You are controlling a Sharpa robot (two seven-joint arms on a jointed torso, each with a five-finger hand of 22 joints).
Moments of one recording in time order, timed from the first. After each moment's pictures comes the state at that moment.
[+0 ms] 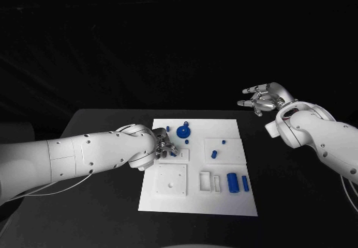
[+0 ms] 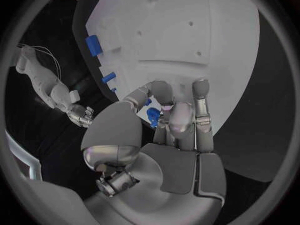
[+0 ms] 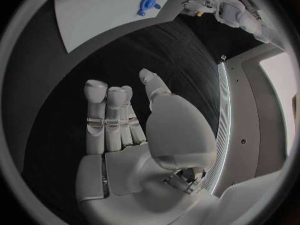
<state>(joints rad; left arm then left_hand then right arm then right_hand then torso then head) 1.30 -0.65 -0.24 1.42 -0.96 -0.21 -0.57 0.99 -0.02 0.48 -0.13 0.27 1.20 0.07 0.08 1.07 1.49 -0.07 0.77 0.49 1.42 -0.13 1.34 0.85 0.07 1.24 -0.08 0.59 1.31 1.02 -0.72 0.41 1.23 -1.12 -0.36 -0.08 1.33 -0.12 0.03 -0.09 0.46 0.88 0.13 0.06 0.06 1.07 0.02 0.92 0.76 1.35 -0.05 0.89 0.92 0.10 1.44 -0.07 0.60 1.31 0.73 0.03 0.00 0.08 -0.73</state>
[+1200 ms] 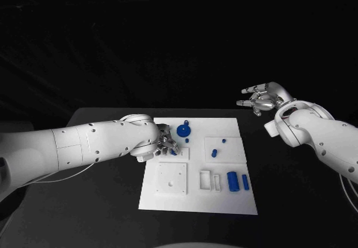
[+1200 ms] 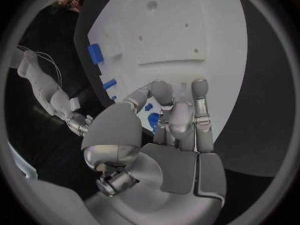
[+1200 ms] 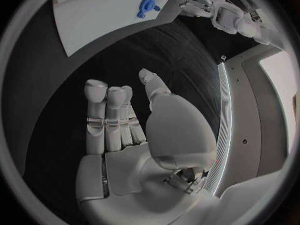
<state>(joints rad) 1.35 -0.60 -0.24 1.35 -0.95 -0.02 -0.59 0.99 -0.02 0.48 -0.15 0.29 1.20 0.07 0.07 1.08 1.50 -0.07 0.77 0.49 1.43 -0.13 1.34 0.86 0.09 1.23 -0.07 0.60 1.31 1.02 -0.71 0.41 1.22 -1.12 -0.34 -0.09 1.33 -0.12 0.04 -0.09 0.46 0.88 0.13 0.06 0.06 1.07 0.02 0.92 0.76 1.35 -0.05 0.89 0.92 0.10 1.44 -0.07 0.59 1.31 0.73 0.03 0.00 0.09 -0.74</state>
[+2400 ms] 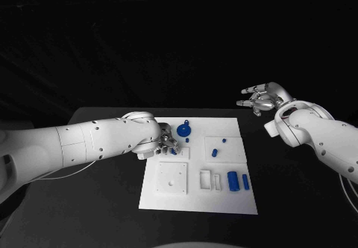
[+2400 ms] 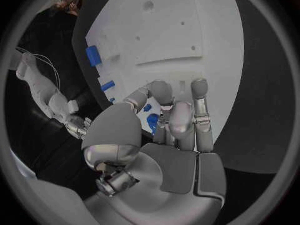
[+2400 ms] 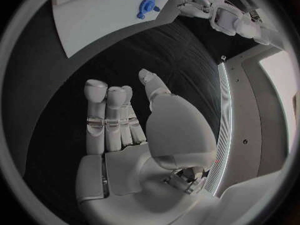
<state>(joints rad) 1.35 -0.58 -0.24 1.32 -0.96 0.02 -0.59 0.98 0.00 0.48 -0.16 0.27 1.20 0.07 0.08 1.10 1.50 -0.07 0.78 0.48 1.43 -0.13 1.34 0.87 0.10 1.23 -0.06 0.60 1.31 1.01 -0.71 0.41 1.21 -1.12 -0.34 -0.09 1.32 -0.11 0.04 -0.10 0.47 0.88 0.13 0.06 0.06 1.07 0.02 0.92 0.75 1.35 -0.05 0.89 0.92 0.10 1.44 -0.07 0.59 1.31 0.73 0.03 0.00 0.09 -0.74</state>
